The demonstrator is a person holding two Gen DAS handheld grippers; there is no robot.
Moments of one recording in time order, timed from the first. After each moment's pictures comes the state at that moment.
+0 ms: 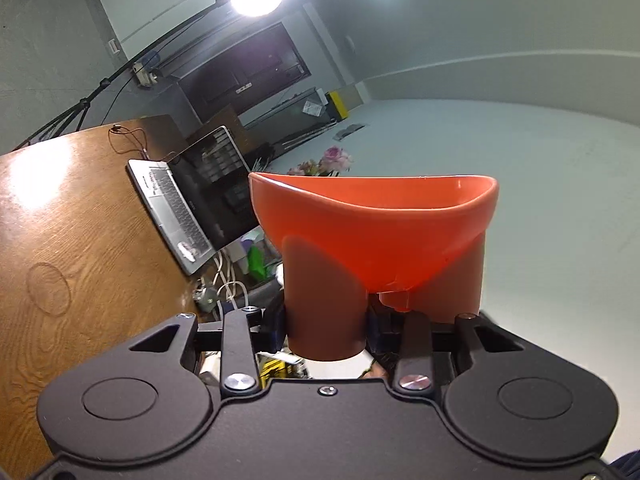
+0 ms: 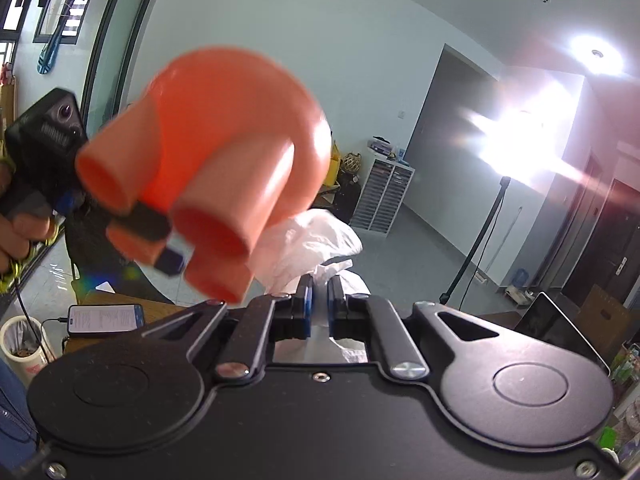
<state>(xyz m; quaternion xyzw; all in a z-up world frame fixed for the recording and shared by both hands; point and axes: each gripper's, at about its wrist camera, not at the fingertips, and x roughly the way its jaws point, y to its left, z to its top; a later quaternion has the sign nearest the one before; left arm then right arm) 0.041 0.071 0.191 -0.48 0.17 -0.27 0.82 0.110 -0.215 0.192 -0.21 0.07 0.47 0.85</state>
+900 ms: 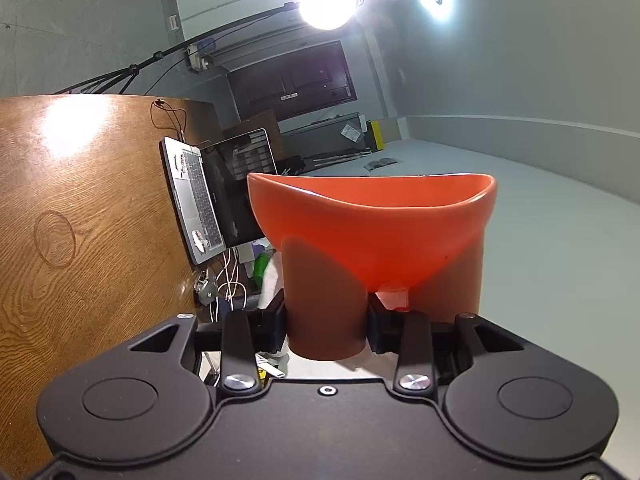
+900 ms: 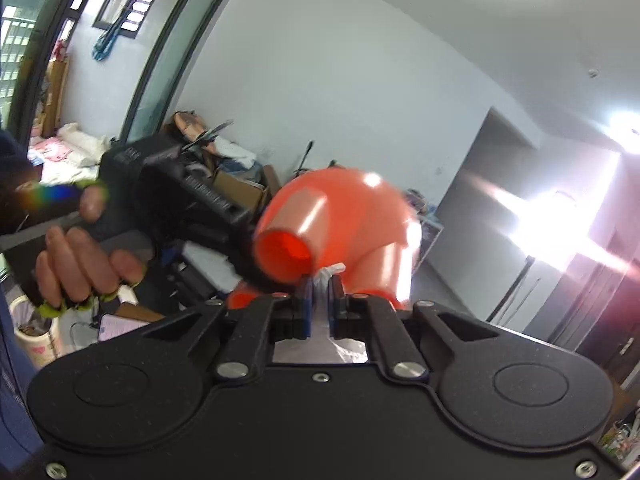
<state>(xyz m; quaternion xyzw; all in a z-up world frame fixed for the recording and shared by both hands) 0.057 0.090 0.168 -0.57 0.19 -0.22 0.77 0.037 -0.209 0.236 -0.25 -0.03 0.51 0.82</state>
